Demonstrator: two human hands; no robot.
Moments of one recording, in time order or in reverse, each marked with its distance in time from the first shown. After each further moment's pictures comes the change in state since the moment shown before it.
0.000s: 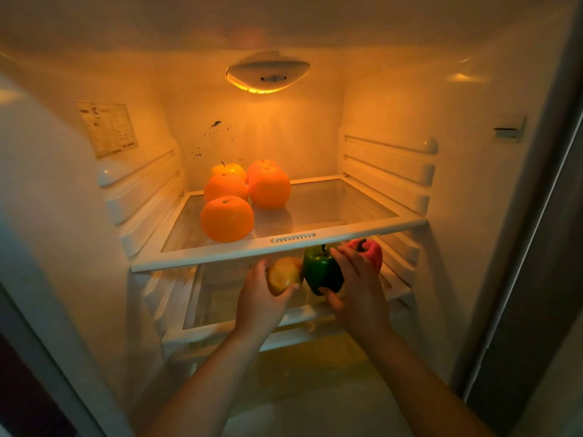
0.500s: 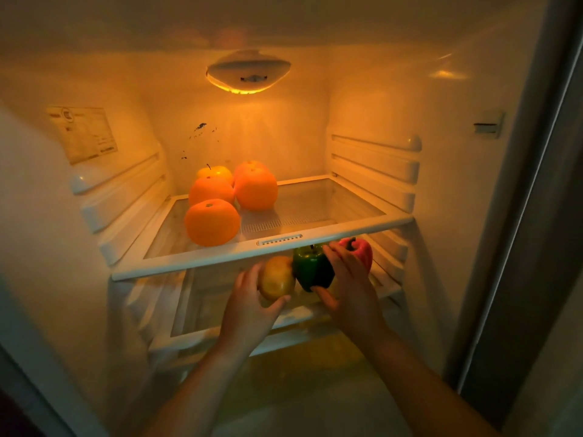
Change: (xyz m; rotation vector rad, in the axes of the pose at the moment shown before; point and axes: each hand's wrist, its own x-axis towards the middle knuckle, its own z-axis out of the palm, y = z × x) left_hand -0.008 -0.002 -0.004 0.062 -0.050 0.105; right_hand 0.002 0.010 0.000 0.015 -0.023 -0.027
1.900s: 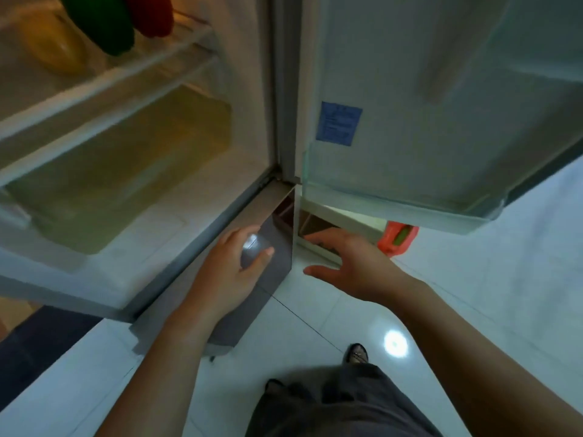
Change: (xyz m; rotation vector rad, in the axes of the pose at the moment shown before) left_hand -0.291 0.000 -0.007 -0.043 -0.924 0.166; right_hand -0.345 -0.172 -0.175 -0.079 -0.583 0.844
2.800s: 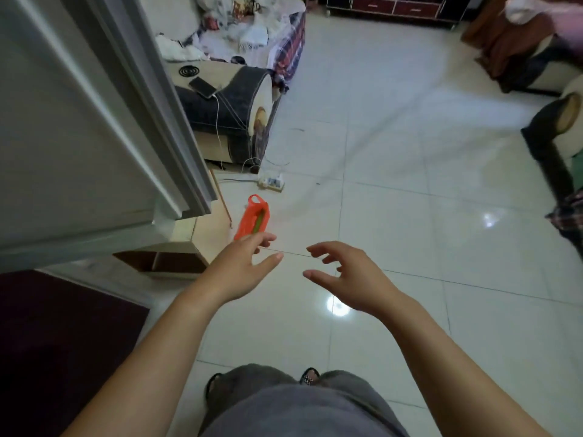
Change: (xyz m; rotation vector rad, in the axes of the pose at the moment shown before) left_hand 0.009 0.369 0.421 0.125 -0.566 0.317; right_hand -0.342 0.385 -0.172 0.307 0.312 0.561
